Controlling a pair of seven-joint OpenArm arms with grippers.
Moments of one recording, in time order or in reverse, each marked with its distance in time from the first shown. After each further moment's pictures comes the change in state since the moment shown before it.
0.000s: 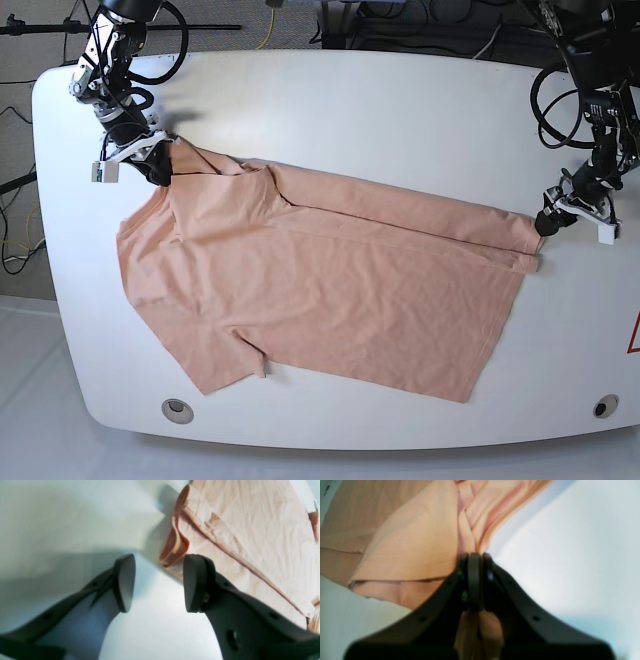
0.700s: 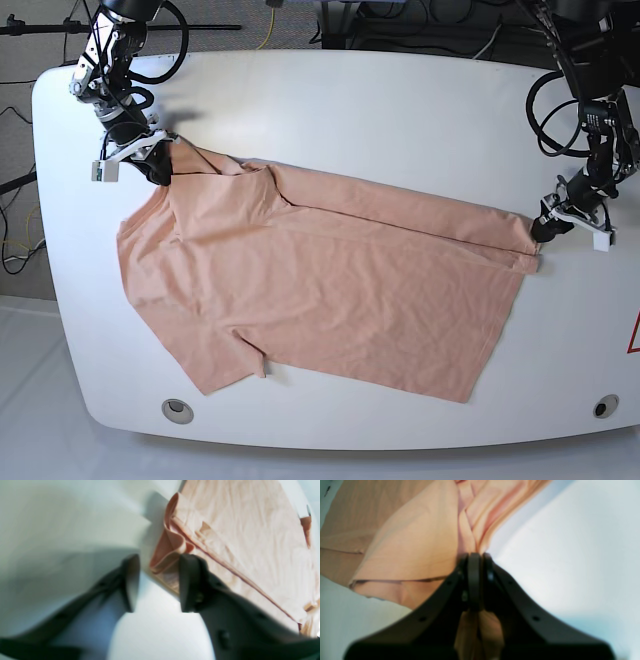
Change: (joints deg) left arm -2.8 0.4 0.8 -2.5 0.3 0.3 0.0; right arm -0.2 0.0 -0.1 -0.1 0.4 0.0 0.2
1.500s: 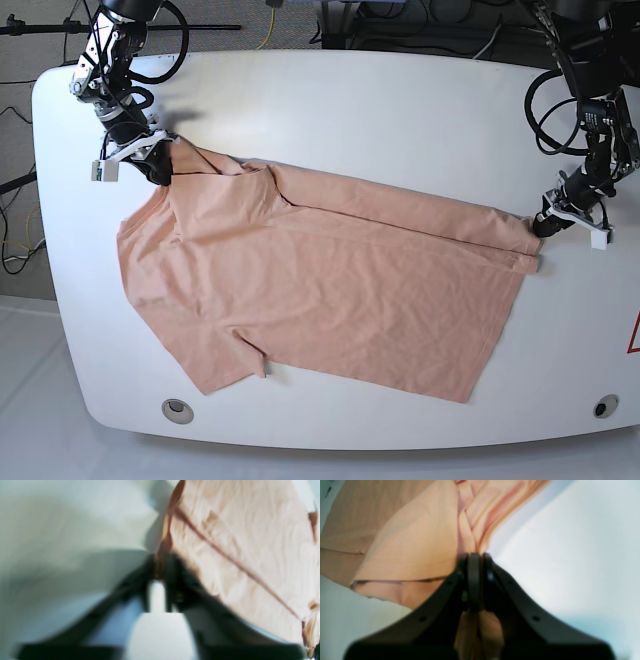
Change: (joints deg) left arm 0.3 0.1 0.4 0.1 -0.2 0.0 -0.9; right arm 0.0 0.0 0.1 -0.3 0.2 0.0 0.1
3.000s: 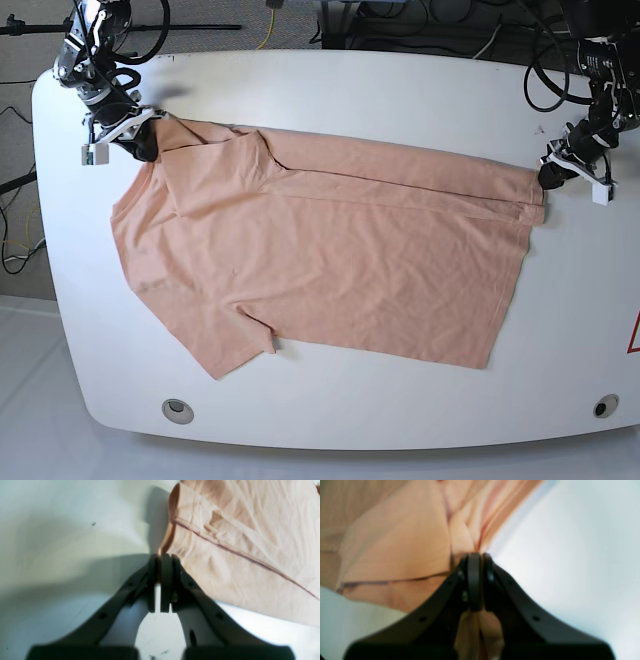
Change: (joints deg) left arm 17.6 -0.5 -2.1 17.2 -1.6 1.2 2.1; right arm -7.3 3.0 -0.3 7.9 -0.1 -0.5 -3.7
